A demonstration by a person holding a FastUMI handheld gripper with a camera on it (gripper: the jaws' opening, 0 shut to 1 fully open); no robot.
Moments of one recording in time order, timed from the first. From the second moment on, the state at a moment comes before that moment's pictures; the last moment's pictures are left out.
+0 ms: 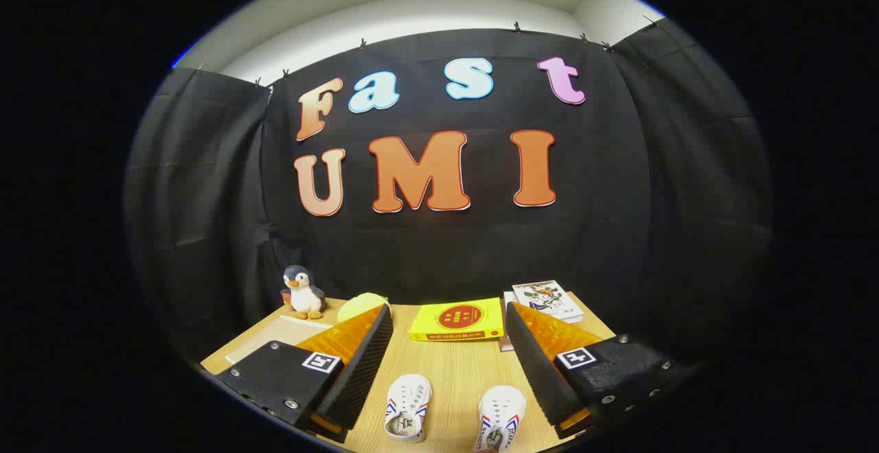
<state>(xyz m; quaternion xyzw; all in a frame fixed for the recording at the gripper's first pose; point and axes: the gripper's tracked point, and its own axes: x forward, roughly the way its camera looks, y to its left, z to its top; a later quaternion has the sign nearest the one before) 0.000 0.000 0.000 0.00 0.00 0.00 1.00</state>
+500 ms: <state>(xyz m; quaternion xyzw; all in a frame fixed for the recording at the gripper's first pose) 0.008 -0.003 0.001 -0.02 0.00 0.00 1.00</state>
